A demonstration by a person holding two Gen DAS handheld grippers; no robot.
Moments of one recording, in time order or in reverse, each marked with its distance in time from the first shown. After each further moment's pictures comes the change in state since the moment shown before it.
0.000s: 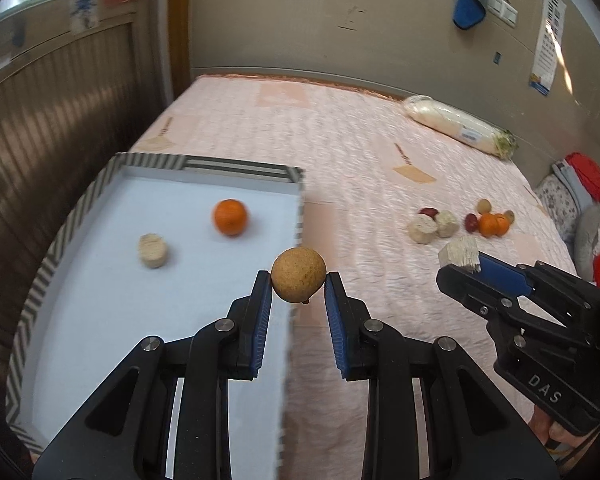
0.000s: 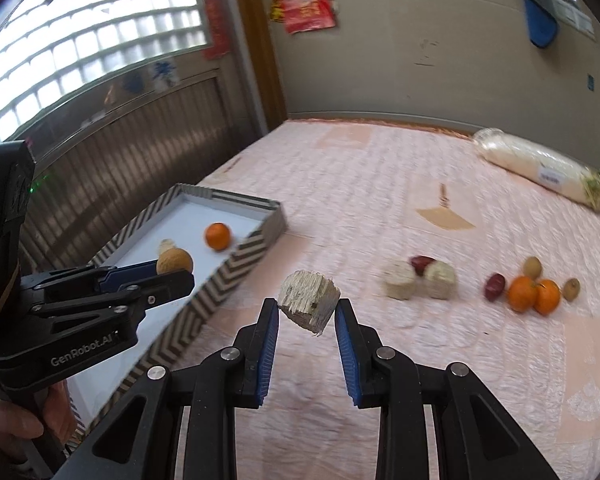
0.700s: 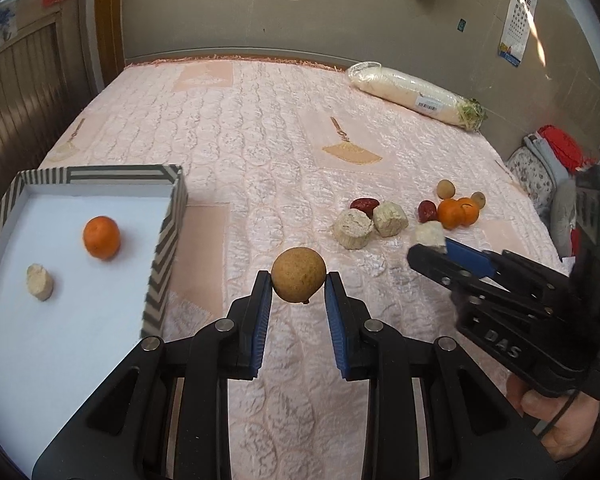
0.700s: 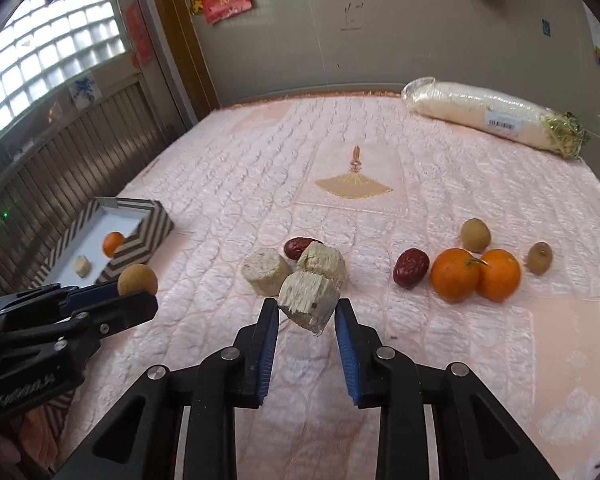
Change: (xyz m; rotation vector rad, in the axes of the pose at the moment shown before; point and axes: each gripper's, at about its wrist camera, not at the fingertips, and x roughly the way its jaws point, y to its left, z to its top) left arm 0.055 -0.072 0.018 0.078 0.082 -0.126; right arm 0.023 -0.103 -0.008 0.149 0.046 -0.096
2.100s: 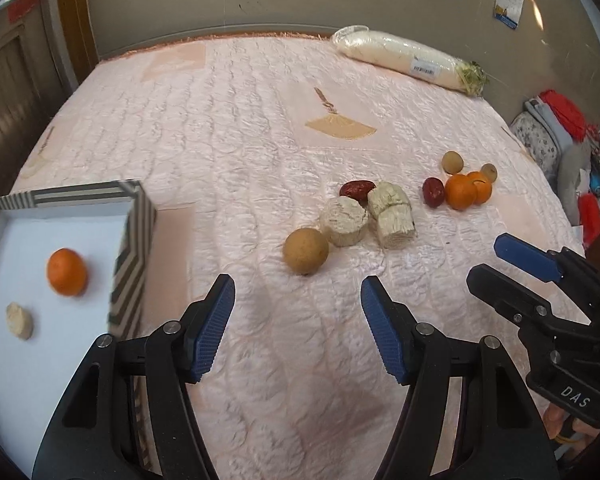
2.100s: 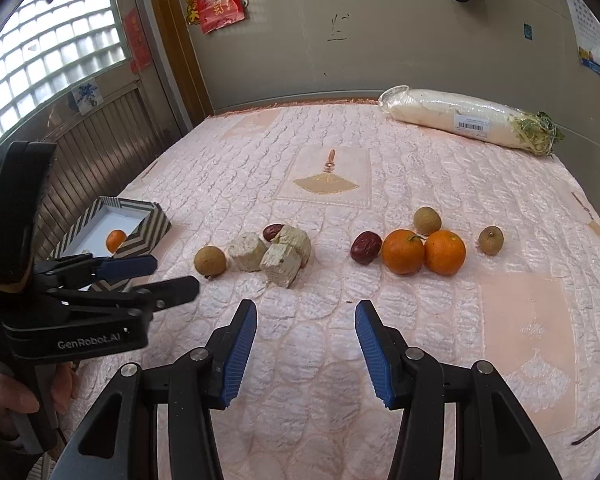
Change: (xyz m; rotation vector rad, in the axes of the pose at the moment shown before) left arm 0.046 -0.022 0.016 0.086 0.106 0.019; right arm -0.033 -0.018 -0.014 -0.005 -0.008 -0.035
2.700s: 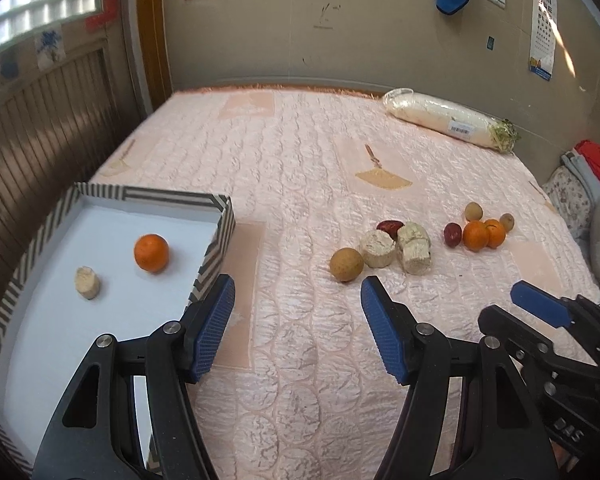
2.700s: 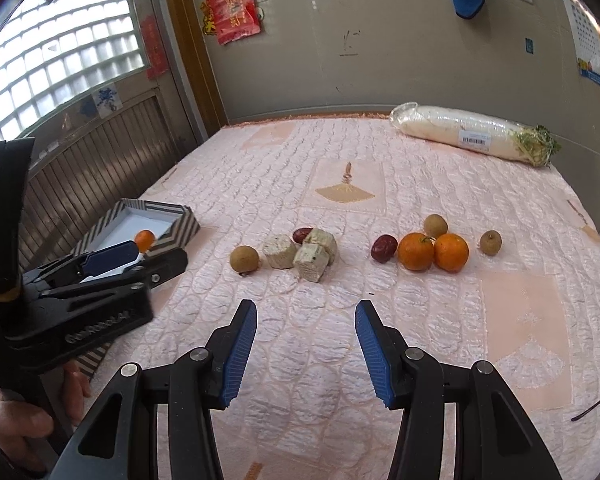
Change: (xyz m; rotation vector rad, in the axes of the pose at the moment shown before) left arm -0.056 0.007 -0.029 -0.124 -0.200 0.156; right arm -0.027 0.019 -0.011 -0.013 -0.038 0.018
